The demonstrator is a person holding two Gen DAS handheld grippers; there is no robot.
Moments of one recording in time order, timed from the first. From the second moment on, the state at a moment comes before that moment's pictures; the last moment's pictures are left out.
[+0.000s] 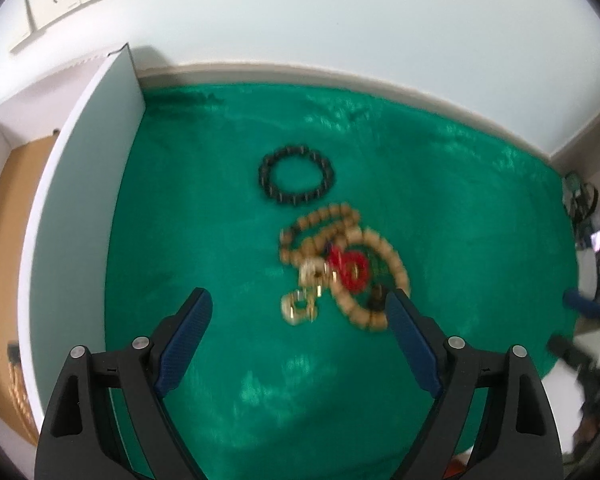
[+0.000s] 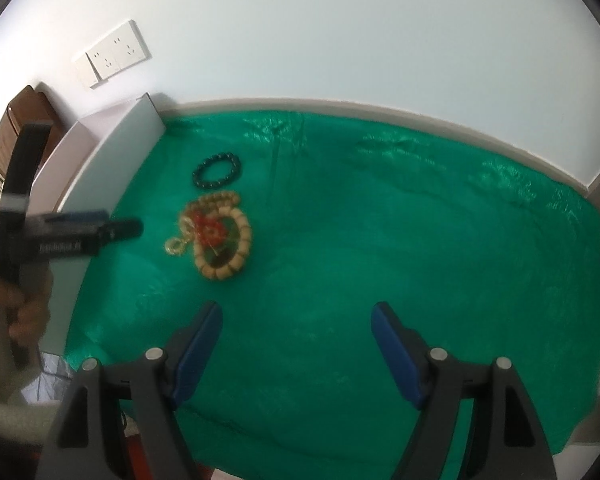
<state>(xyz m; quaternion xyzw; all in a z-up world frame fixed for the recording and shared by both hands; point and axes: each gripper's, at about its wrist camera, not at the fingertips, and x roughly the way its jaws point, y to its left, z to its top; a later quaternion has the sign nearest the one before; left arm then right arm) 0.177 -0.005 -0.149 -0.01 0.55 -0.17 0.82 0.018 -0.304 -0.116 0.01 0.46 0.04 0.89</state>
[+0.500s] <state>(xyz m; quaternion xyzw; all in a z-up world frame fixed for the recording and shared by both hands) 0.281 -0.034 -0.225 0.00 0.59 -0.10 0.80 0.017 -0.309 -0.127 0.03 0.47 0.04 0.88</state>
